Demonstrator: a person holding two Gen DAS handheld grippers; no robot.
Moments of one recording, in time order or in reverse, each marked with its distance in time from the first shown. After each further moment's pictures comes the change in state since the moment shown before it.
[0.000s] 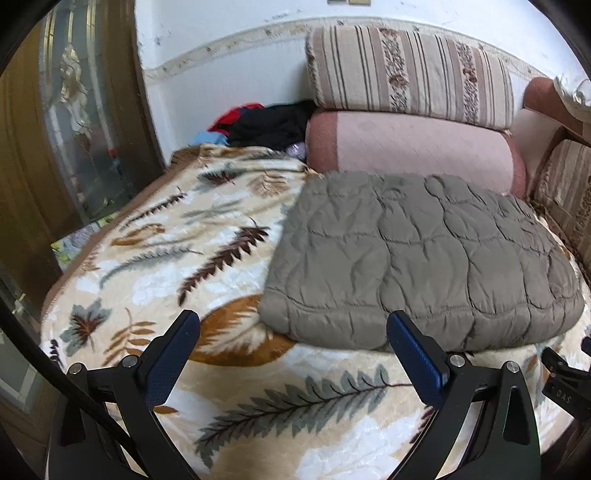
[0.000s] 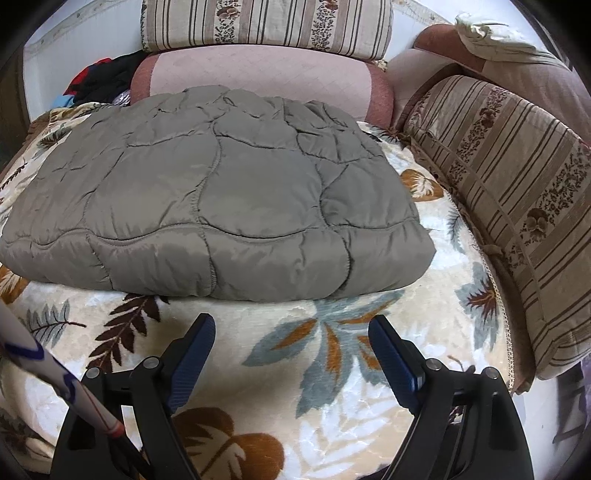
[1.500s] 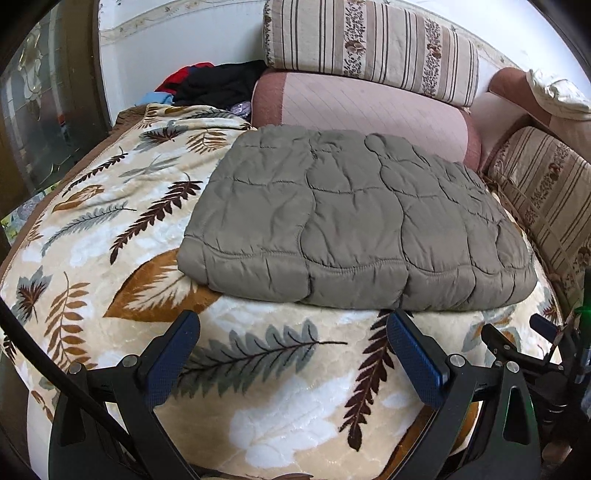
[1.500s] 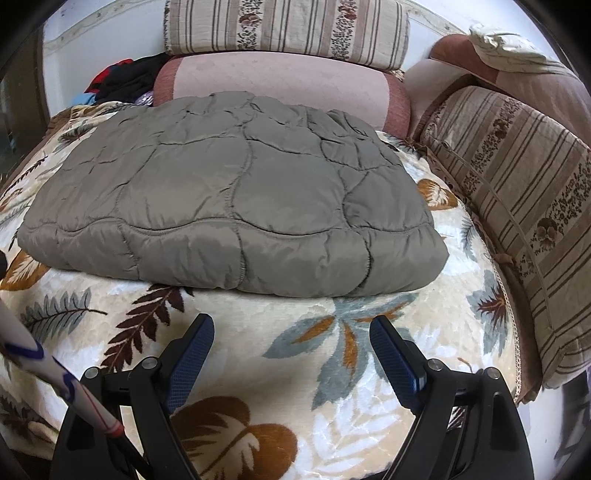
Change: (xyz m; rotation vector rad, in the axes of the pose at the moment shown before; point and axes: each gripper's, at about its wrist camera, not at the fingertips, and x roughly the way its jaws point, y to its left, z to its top) left arm 0.008 -0.033 -0.021 -0.005 0.174 -0.242; right arm -0.011 0.015 -0.008 -0.050 -0.030 0.074
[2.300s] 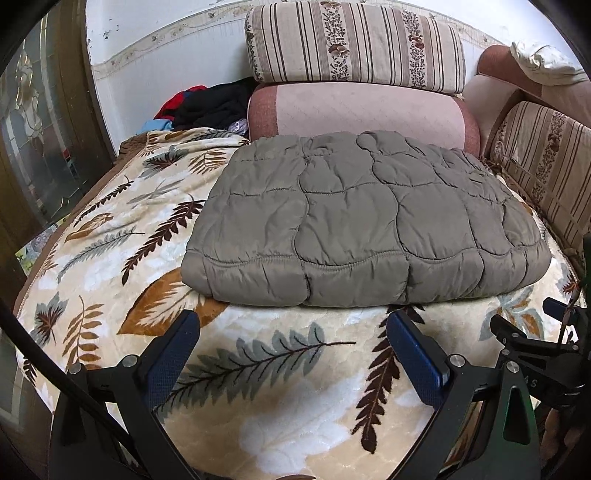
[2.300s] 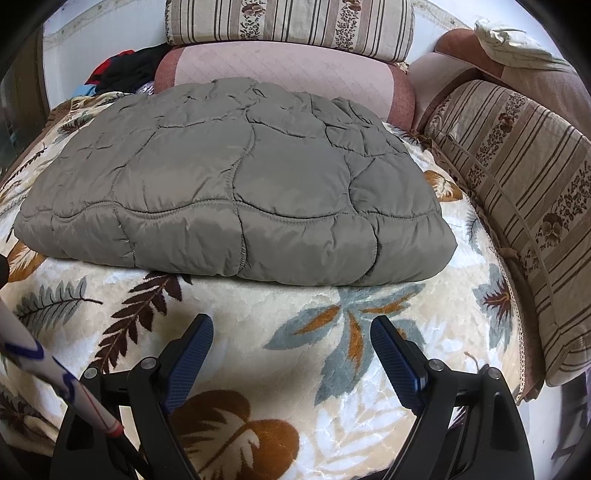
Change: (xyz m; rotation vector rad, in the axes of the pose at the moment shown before) left arm -0.003 -0.020 -0.009 0.102 -0.055 0.075; right arm 0.012 -0.003 -0.006 0.003 0.037 0.001
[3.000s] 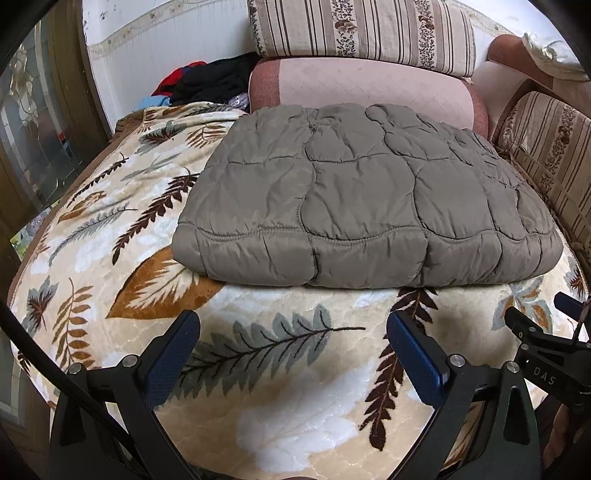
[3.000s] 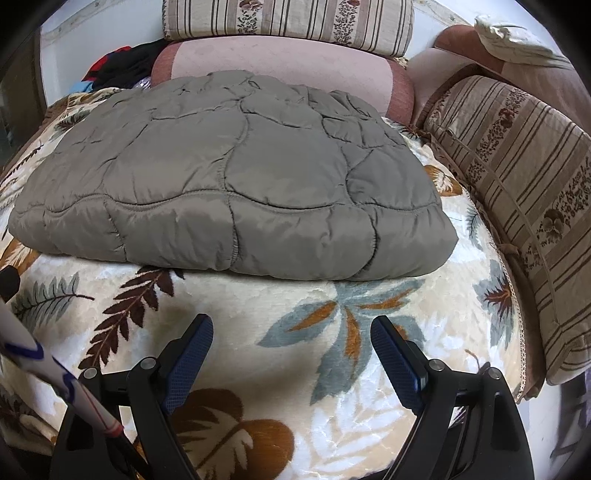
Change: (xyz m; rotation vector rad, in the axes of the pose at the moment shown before) left arm 0.027 0.005 -0.009 -0.020 0.088 -0.005; right arm 0.007 0.001 -0.002 -0.008 0.018 -0.007
